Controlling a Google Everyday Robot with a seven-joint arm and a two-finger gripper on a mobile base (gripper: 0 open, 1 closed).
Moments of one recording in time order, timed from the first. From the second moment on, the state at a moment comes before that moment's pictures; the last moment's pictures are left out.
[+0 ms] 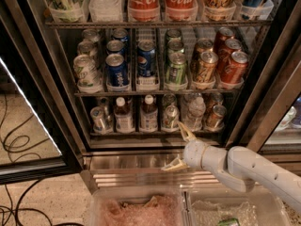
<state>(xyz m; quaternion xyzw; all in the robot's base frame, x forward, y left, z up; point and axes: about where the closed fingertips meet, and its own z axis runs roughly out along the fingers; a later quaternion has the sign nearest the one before) 0.565 -0.083 0.588 -0.56 0.60 0.09 0.56</state>
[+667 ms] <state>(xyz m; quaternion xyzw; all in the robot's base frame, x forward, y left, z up) 0.570 -0.078 0.588 -0.55 0.61 0.06 0.57</state>
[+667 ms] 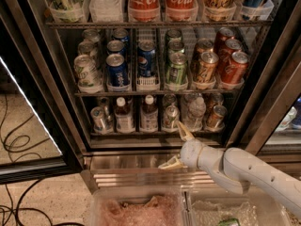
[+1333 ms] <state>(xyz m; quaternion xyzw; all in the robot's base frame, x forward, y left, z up) 0.583 -0.077 0.587 -0.52 0.61 0.05 0.59</state>
